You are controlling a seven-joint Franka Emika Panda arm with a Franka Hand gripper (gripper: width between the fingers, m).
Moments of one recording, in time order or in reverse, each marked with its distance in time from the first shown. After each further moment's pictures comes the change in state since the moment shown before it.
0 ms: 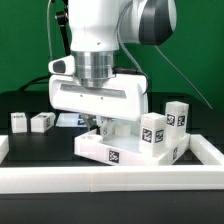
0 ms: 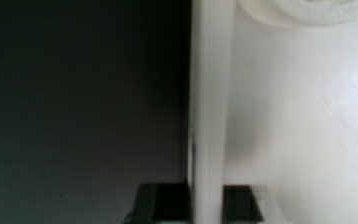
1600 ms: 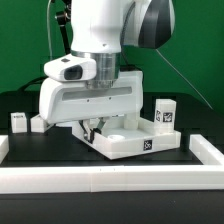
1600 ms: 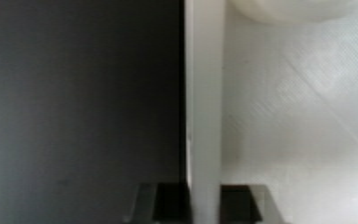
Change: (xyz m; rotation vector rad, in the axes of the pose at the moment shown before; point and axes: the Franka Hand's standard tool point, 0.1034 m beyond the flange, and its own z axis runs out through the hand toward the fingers) arm 0.019 -0.001 0.000 -0.068 -0.006 -1.084
